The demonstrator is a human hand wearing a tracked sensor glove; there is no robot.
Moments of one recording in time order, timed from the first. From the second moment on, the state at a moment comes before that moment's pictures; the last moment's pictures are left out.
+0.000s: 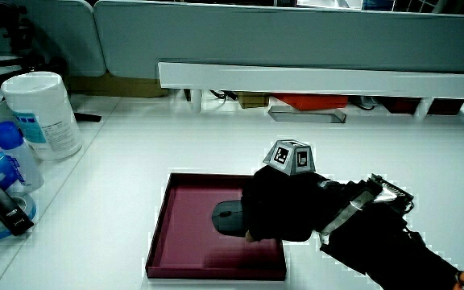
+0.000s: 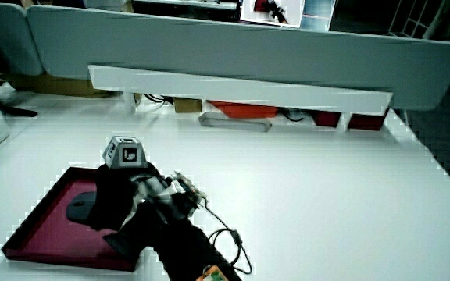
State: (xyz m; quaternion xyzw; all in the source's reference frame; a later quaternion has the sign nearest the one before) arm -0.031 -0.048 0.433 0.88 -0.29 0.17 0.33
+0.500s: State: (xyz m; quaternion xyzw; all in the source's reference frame) arm -0.059 -0.042 0.481 0.88 -0.28 0.14 0.35
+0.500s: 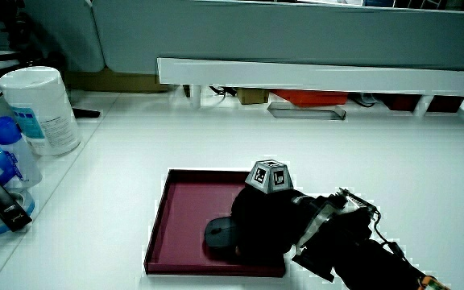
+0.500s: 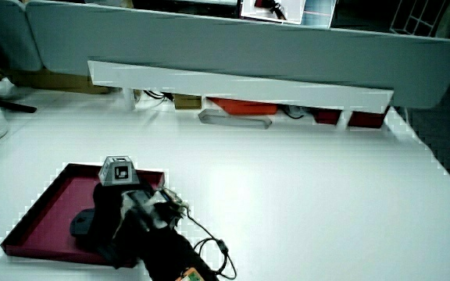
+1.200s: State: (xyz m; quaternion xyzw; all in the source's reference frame) arm -0.040 -0.034 0.483 0.86 -0.28 0.17 0.40
